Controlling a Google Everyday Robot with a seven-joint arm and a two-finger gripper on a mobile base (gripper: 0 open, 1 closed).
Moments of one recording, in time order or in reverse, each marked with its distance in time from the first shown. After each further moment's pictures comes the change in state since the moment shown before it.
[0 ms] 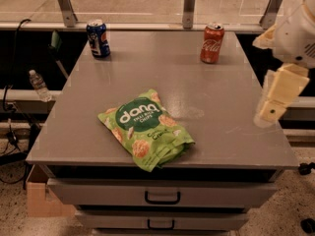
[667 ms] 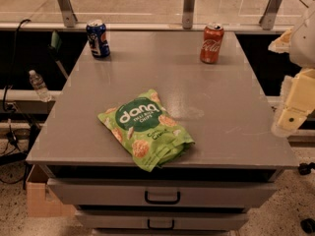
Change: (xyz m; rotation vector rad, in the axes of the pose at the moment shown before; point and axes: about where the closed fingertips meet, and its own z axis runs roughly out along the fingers) arm 0.022 0.016 -0.014 -0.005 0.070 0.029
